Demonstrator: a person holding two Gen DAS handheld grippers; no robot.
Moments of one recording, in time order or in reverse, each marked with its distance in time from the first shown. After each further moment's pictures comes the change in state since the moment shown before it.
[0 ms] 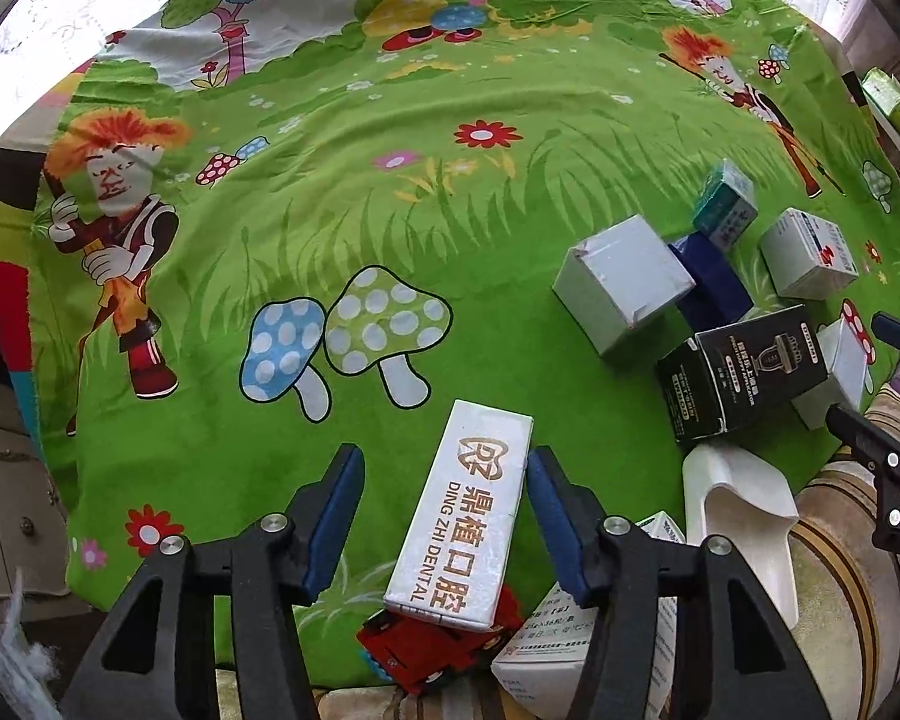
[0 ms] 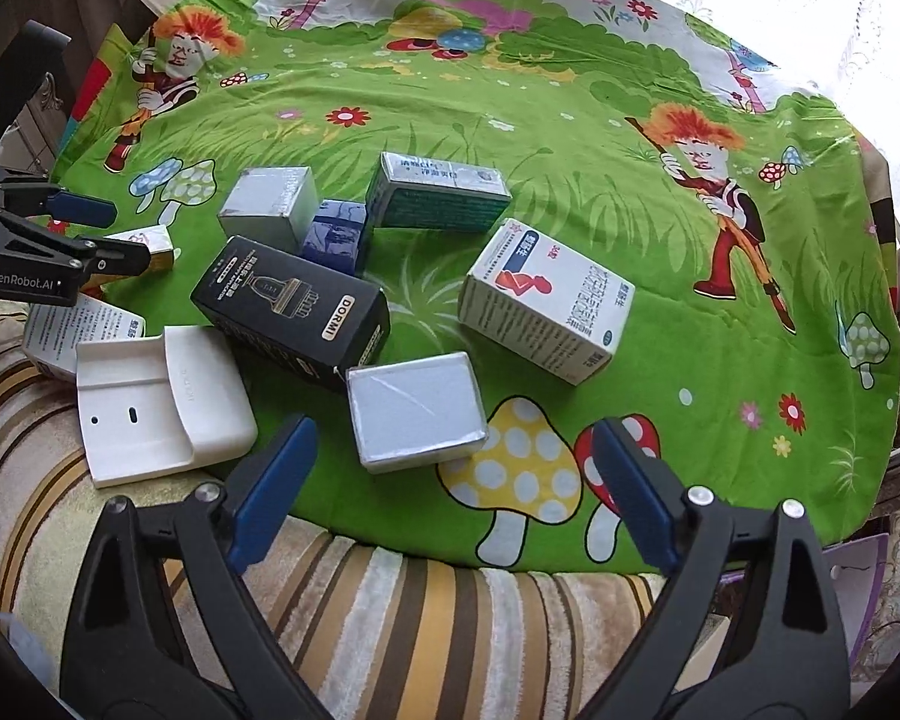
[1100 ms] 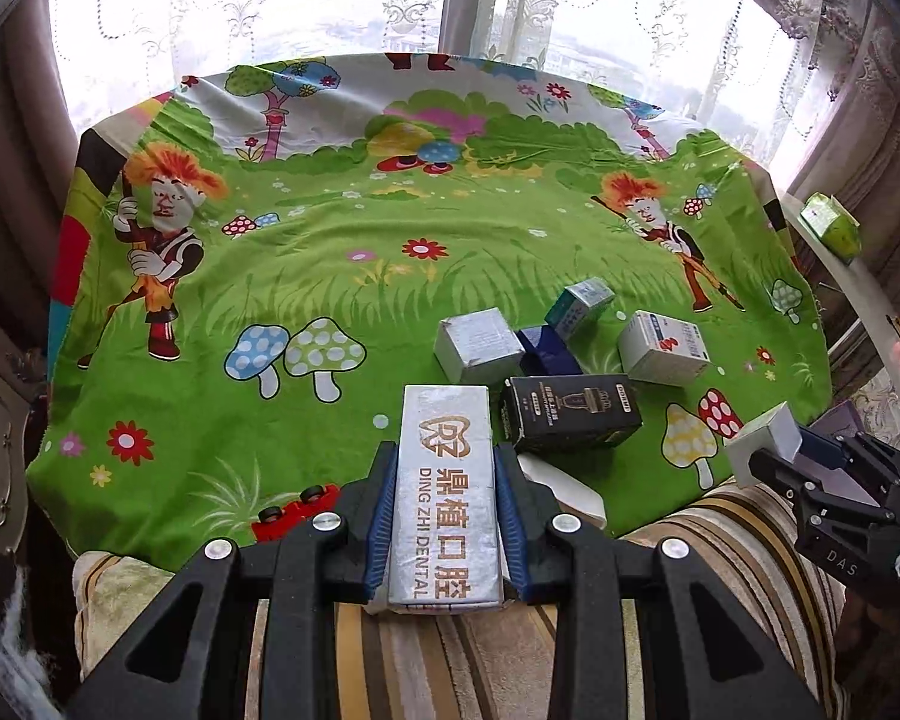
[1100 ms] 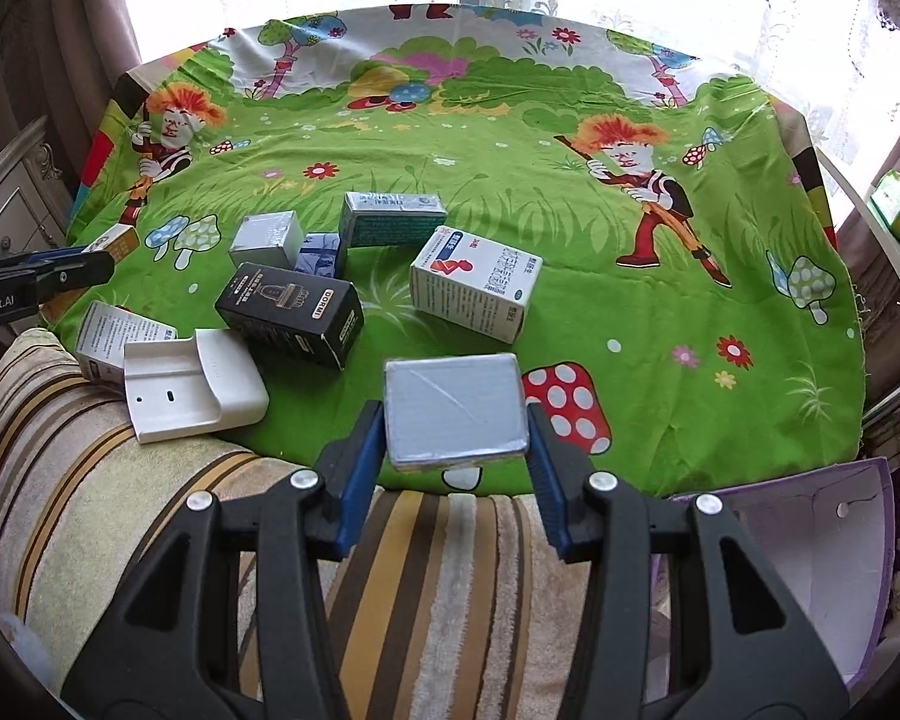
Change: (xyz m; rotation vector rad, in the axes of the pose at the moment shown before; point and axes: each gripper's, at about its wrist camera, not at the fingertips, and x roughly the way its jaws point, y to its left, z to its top) left arm -0.087 -0.038 -0.052 -0.172 -0.314 -0.141; right arm -0.065 -0.026 -0.046 0.147 -0.139 -0.011
